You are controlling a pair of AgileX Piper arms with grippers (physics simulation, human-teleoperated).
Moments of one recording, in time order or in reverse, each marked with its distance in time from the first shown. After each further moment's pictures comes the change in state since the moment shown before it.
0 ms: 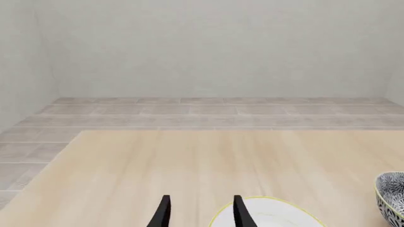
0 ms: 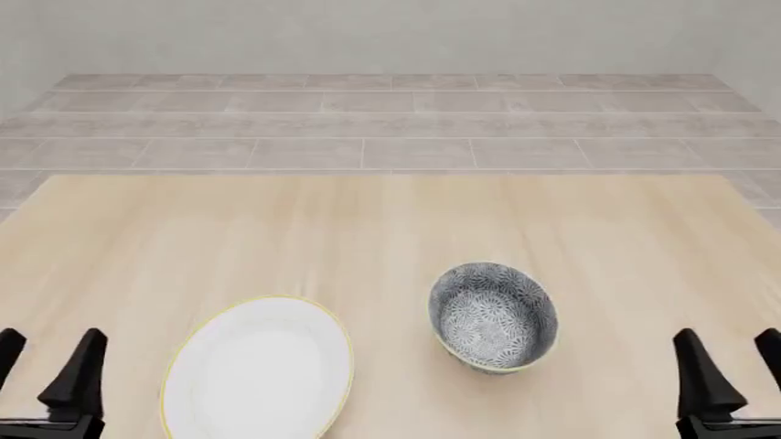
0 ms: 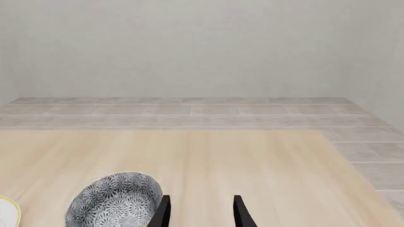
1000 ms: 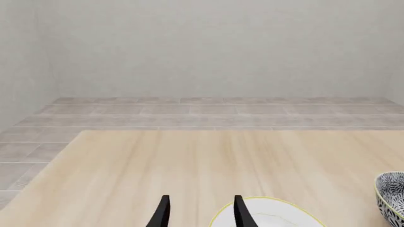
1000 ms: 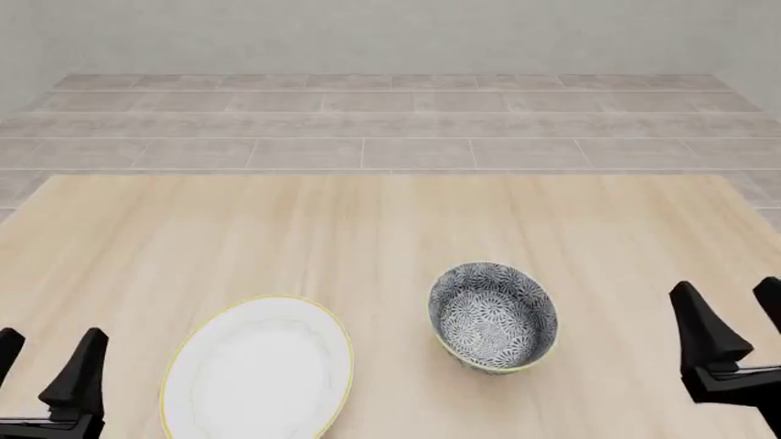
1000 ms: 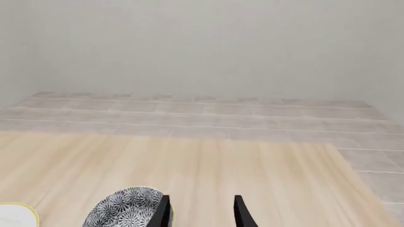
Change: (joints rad) left arm 0.000 0.005 -0.003 -0.001 0.000; right arm 0.065 0.240 -0.171 -0.047 -0.007
